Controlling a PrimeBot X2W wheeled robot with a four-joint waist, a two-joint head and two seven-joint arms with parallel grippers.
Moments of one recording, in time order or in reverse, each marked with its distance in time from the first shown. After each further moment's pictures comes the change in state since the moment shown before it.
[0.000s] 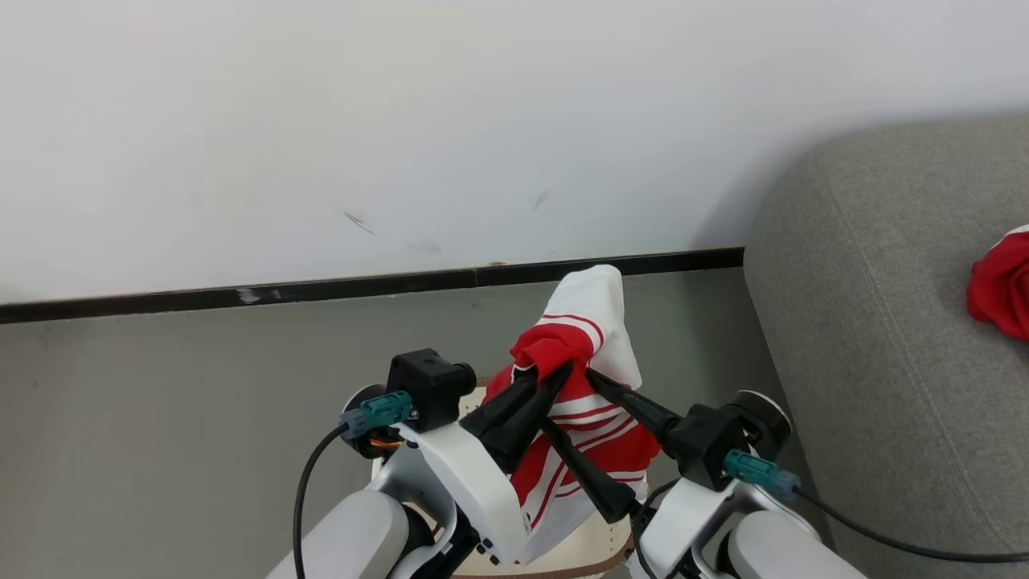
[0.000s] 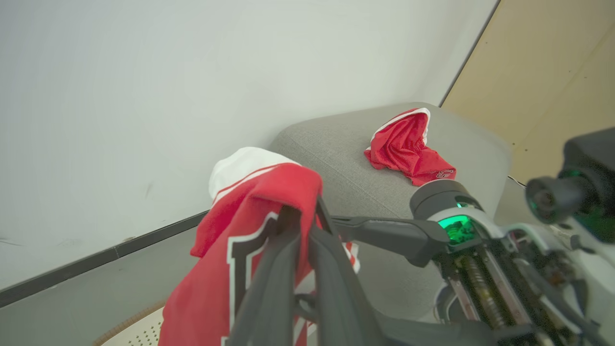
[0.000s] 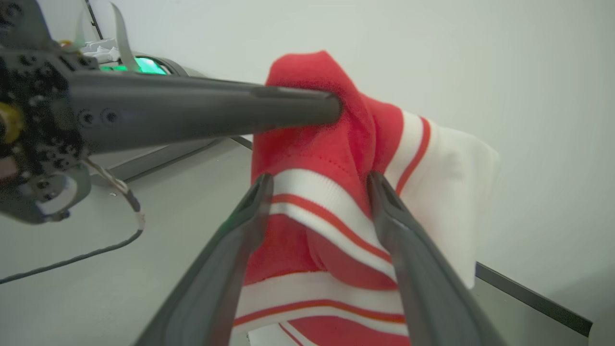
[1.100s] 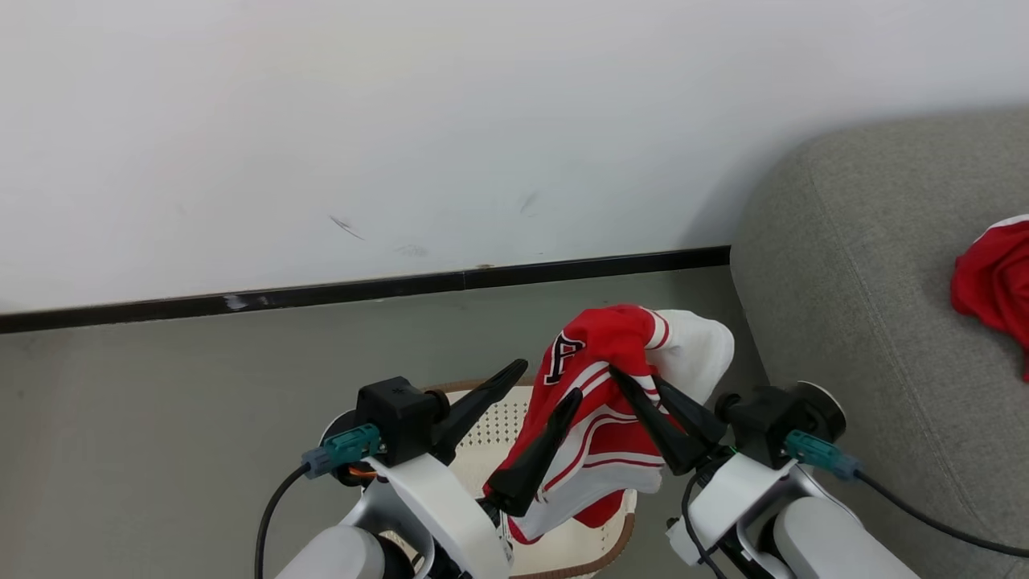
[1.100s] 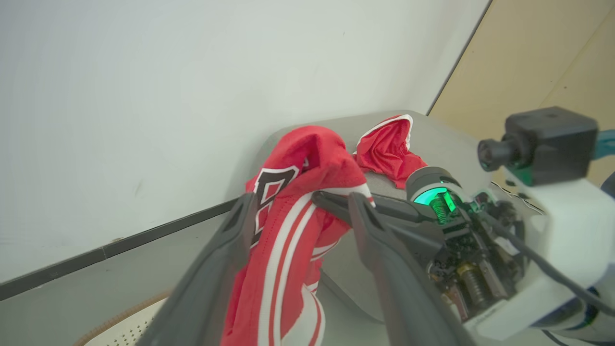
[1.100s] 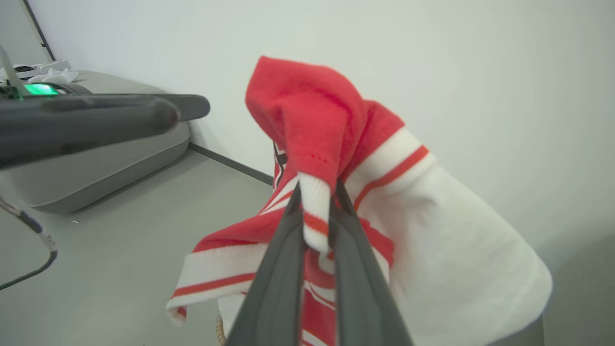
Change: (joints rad) left arm 0.094 0.055 0.025 -0.139 -0.013 0.023 0.012; right arm 0.041 -0.017 -0.117 -0.024 0.010 0.000 0.000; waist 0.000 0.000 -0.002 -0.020
